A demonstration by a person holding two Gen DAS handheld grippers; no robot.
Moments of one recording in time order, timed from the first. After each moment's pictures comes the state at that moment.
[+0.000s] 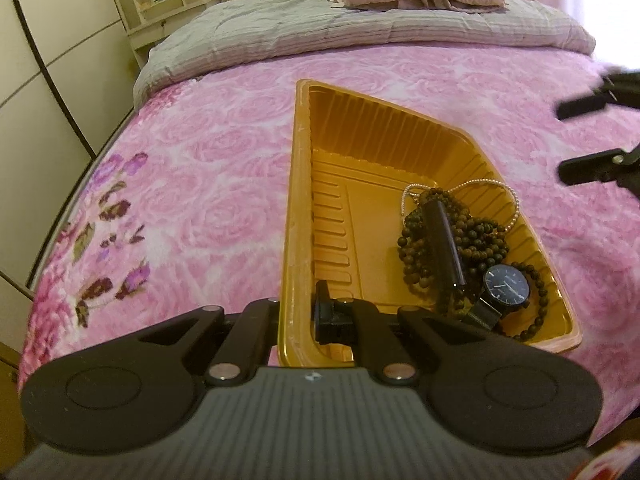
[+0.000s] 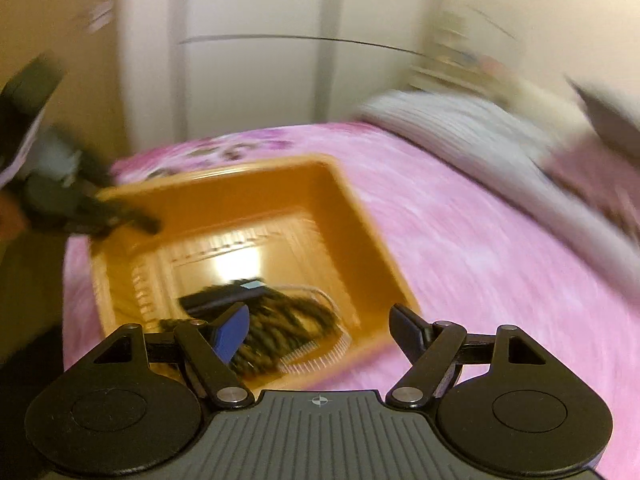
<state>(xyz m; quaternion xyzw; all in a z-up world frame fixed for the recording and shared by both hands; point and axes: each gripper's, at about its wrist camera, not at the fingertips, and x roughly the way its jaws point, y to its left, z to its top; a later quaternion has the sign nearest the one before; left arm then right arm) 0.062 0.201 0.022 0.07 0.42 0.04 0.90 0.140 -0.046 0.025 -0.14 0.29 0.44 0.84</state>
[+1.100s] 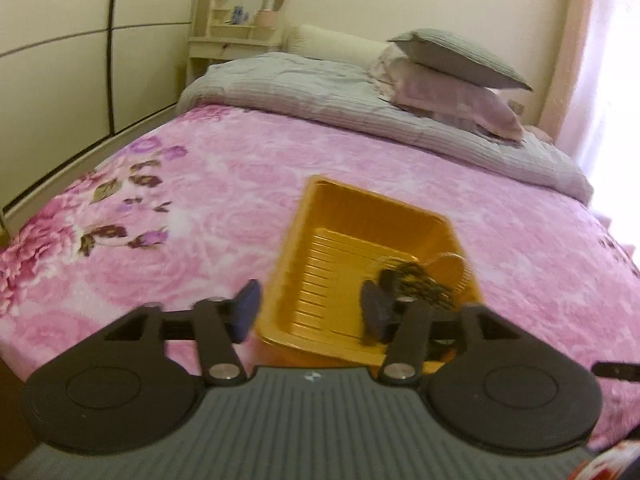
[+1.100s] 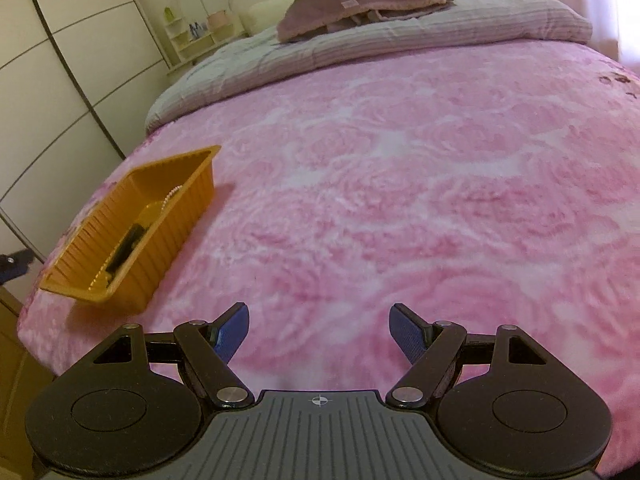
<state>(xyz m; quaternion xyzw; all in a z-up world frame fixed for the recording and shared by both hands) -0.032 0.219 0.050 -0.10 0.30 0.06 0.95 0.019 -0.190 -0.019 0.11 0.41 0.18 0.89</state>
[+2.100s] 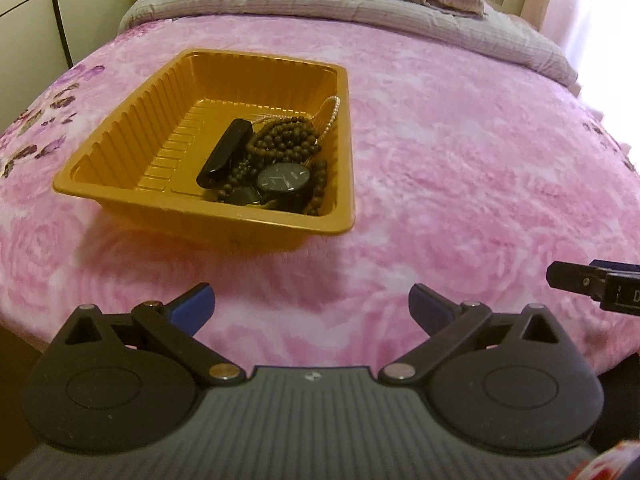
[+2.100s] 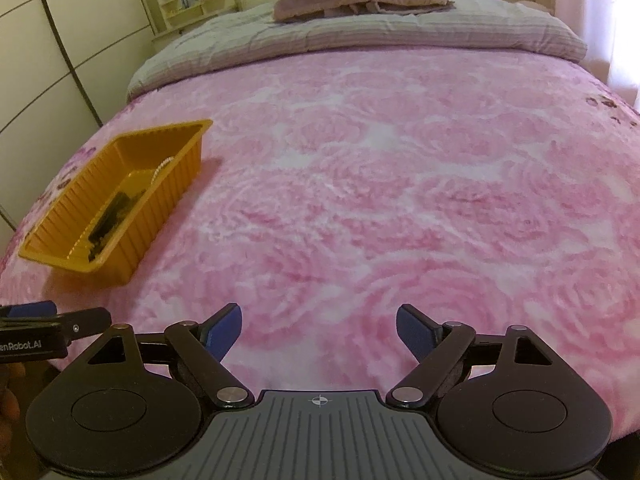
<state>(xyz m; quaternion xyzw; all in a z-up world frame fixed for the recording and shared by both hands) -0.018 0.070 -0.008 -0.05 0.45 0.04 0.89 0.010 -0.170 -0.008 0.04 0.44 0.15 0.88</state>
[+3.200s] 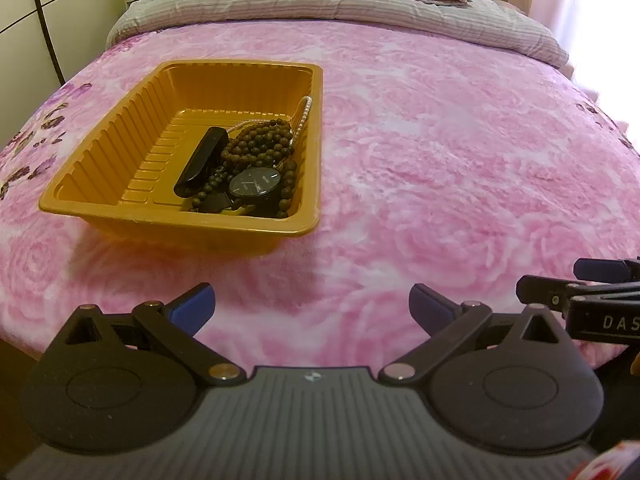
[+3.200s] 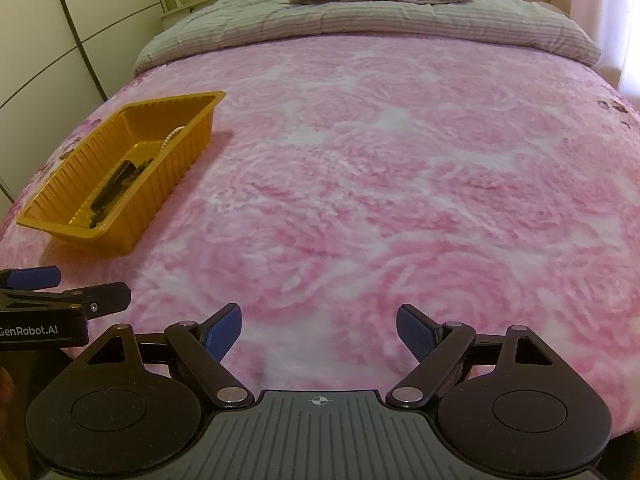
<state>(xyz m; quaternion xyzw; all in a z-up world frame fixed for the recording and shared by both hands) -0.016 0.048 -0.008 -0.02 0.44 0.03 0.90 0.005 -0.157 -0.015 0.01 0.45 0.16 0.88</state>
